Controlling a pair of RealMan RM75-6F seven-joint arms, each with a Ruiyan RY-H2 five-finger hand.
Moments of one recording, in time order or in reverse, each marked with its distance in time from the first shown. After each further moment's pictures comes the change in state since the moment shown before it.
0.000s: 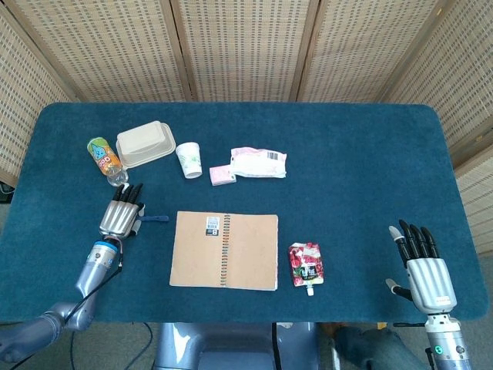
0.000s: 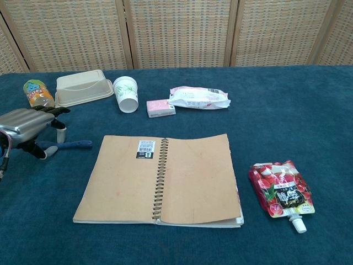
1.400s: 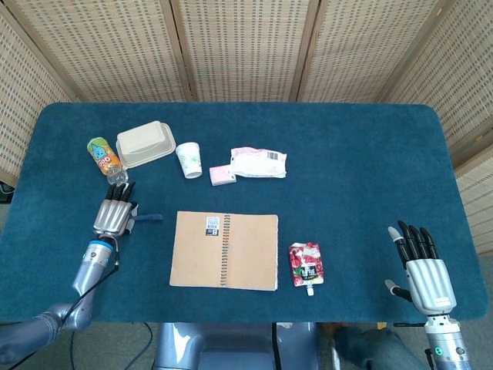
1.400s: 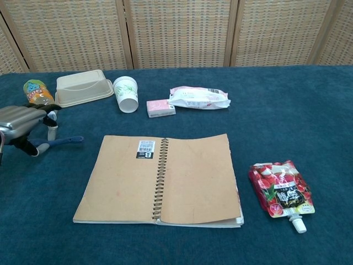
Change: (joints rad) left arm 0.007 0.033 -0.014 -0.056 -0.073 0.009 0.047; right arm -0.002 0.002 -0.006 -0.005 -0.009 0.007 0.004
